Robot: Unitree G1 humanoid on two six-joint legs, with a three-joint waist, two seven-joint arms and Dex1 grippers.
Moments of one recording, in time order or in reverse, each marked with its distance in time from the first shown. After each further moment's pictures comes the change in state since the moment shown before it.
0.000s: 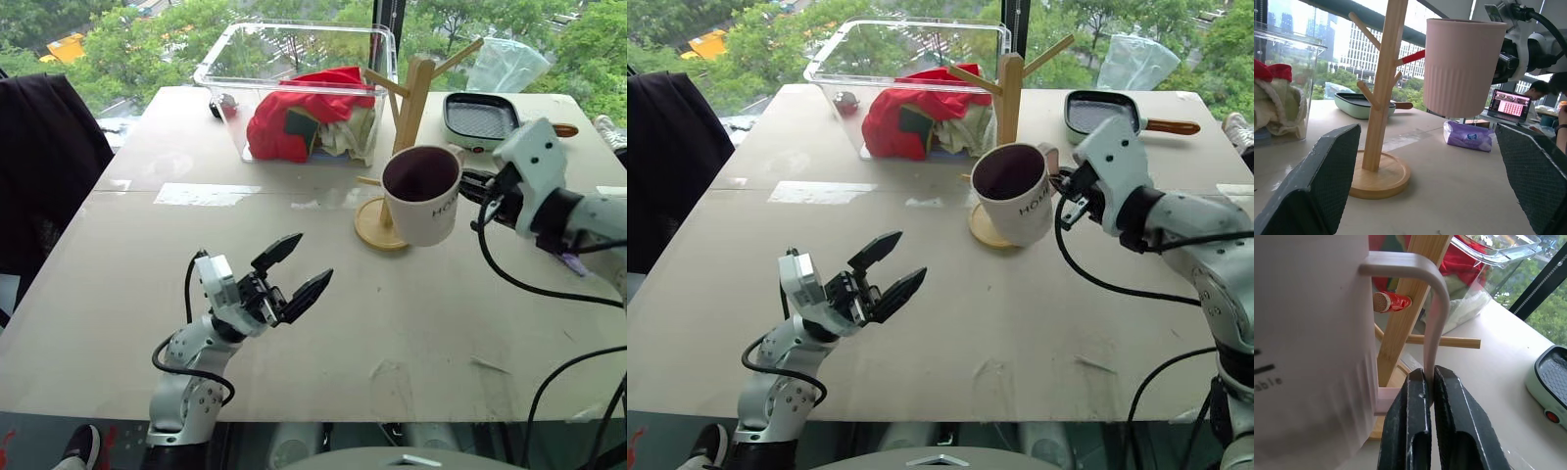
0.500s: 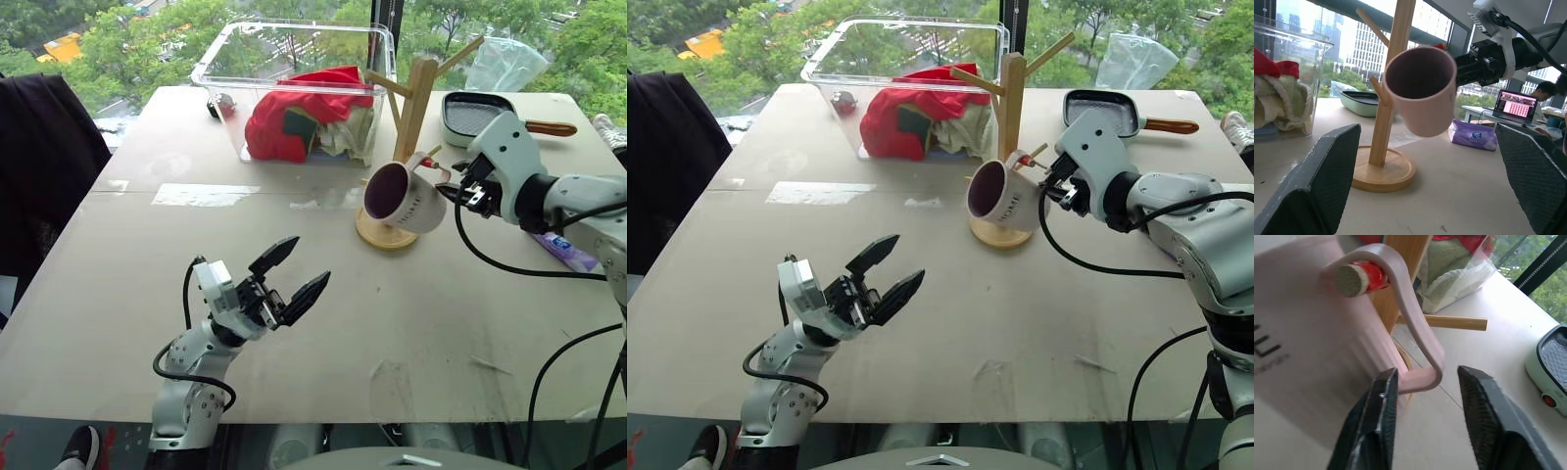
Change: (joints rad) left arm 0.030 -0.010 -0.005 0.014 0.018 -0.041 0.005; right arm -0.114 0.004 0.125 0.126 -0.088 0.008 0.022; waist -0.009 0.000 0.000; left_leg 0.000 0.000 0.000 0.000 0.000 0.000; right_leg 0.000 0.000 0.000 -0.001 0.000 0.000
